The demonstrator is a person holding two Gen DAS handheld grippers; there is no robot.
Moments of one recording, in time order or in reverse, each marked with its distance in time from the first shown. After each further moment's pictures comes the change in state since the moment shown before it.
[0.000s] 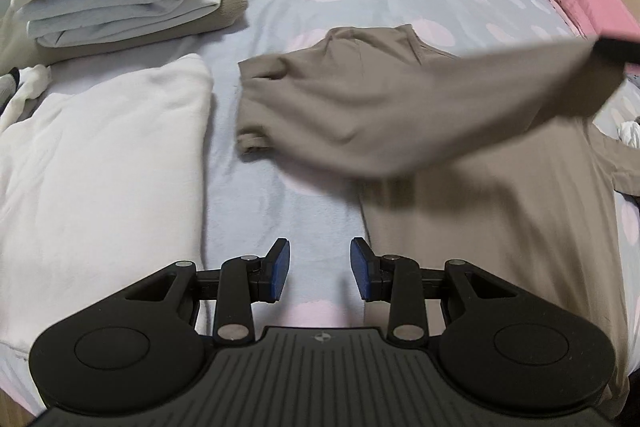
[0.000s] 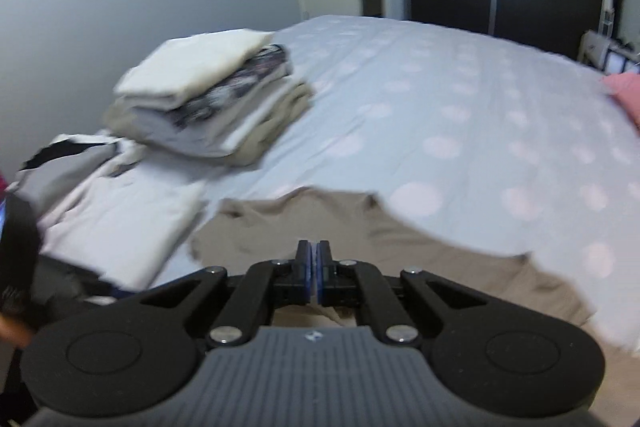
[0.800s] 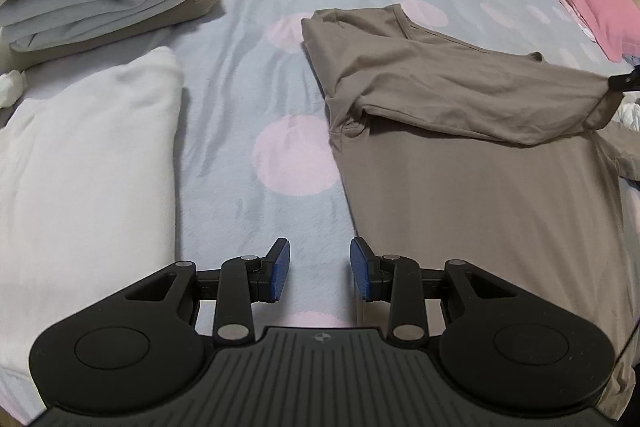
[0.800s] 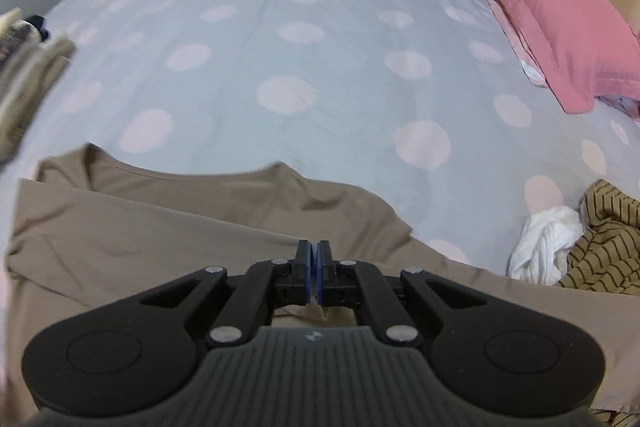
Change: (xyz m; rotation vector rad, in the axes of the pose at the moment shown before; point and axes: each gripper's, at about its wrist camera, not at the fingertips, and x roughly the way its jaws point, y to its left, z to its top) left arm 0.022 -0.010 0.008 0.053 0.042 -0.014; right arm 0.061 -0.195 -0.043 0.298 0.265 -0.363
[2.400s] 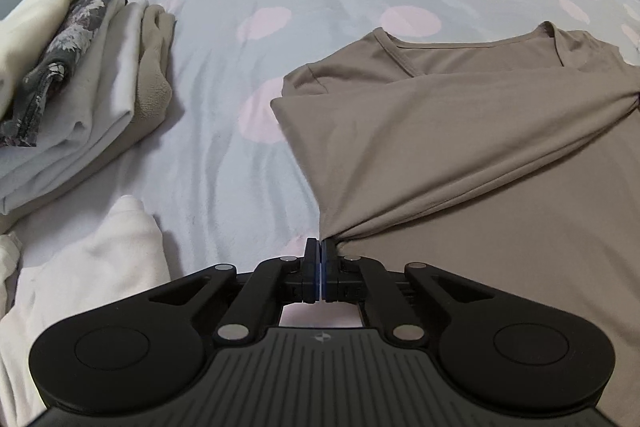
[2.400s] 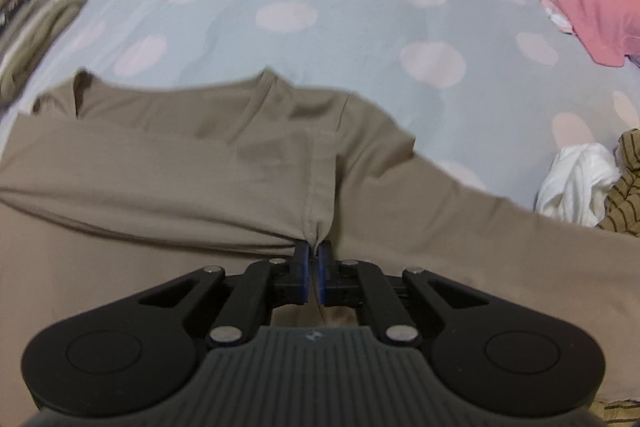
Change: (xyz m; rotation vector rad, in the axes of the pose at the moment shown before) left arm 0.048 -0.024 0.063 0.319 -0.041 0.114; right arm 0.031 -0.029 -0.051 -0.044 0.097 0.085
